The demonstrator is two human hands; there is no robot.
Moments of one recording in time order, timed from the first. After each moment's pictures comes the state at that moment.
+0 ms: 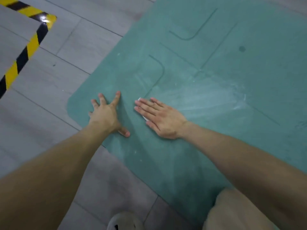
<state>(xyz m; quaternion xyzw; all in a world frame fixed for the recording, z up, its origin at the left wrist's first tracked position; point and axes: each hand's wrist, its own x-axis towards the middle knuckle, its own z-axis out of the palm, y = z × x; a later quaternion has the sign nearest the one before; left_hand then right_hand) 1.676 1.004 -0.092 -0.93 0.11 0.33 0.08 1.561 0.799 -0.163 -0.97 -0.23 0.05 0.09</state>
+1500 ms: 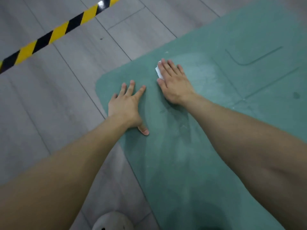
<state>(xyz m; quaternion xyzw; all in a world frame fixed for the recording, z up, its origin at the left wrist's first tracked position) 1.662 1.023 -0.094 -0.96 0.09 0.26 0.02 1.722 0.826 -0.158 -0.98 -0.11 0.05 0.14</state>
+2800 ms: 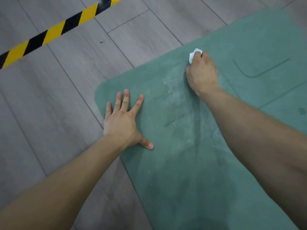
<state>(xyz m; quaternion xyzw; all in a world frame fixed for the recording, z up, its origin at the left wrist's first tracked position) 1.658 1.045 -0.110 -0.96 0.08 0.25 -0.02 1.794 0.784 -0.147 -0.99 0.10 -0.02 0.04</state>
